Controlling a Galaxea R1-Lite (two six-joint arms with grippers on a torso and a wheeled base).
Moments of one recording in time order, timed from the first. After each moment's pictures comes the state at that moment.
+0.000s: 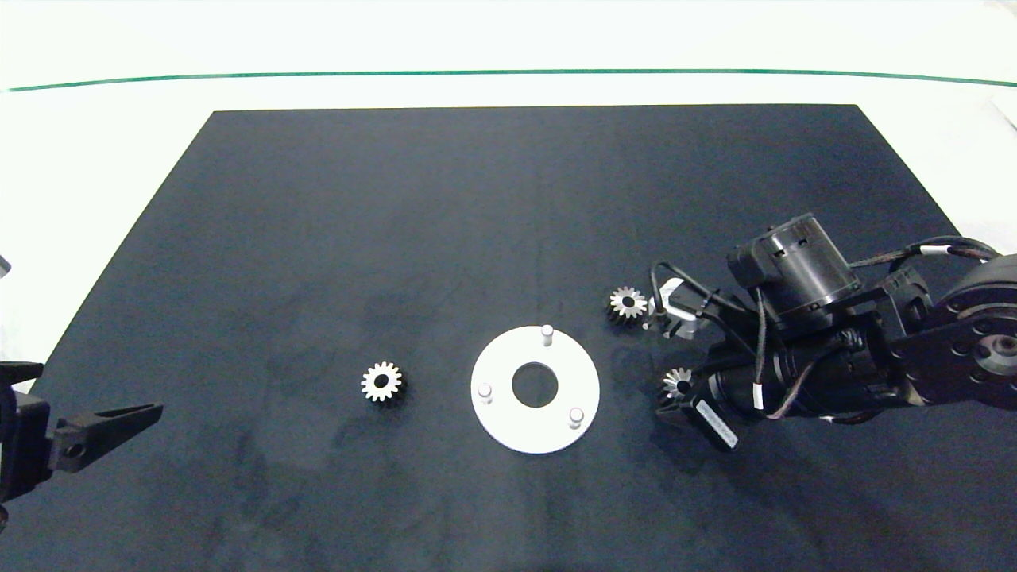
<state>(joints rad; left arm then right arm) 0.02 1.01 -0.88 0.40 0.00 0.24 0.54 1.72 -1.15 0.31 -0.09 -0.30</state>
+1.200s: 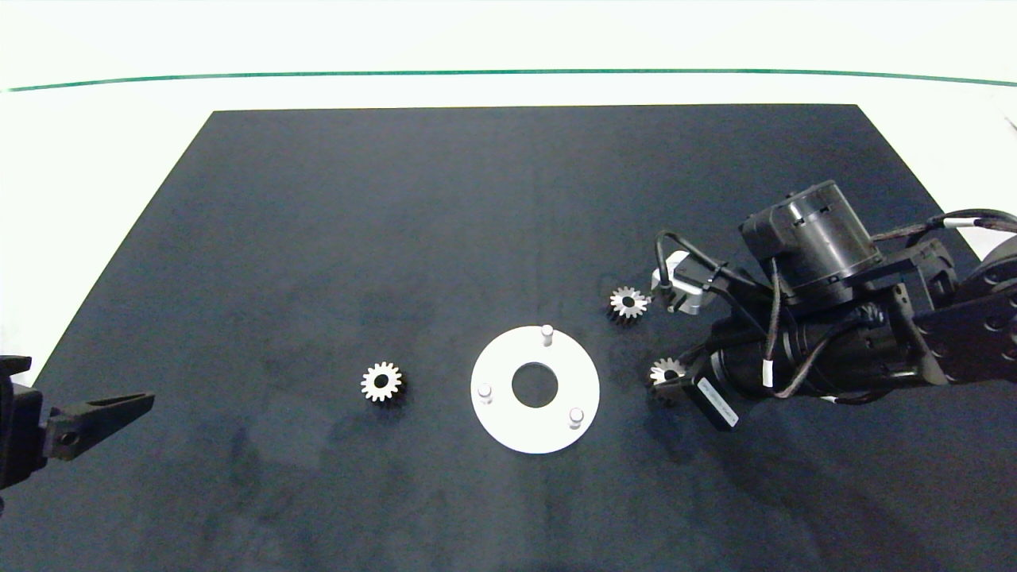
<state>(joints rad) 0.05 1.01 -0.88 0.38 -0.01 0.24 0.56 1.69 -1.23 0.35 -0.09 -0.30</state>
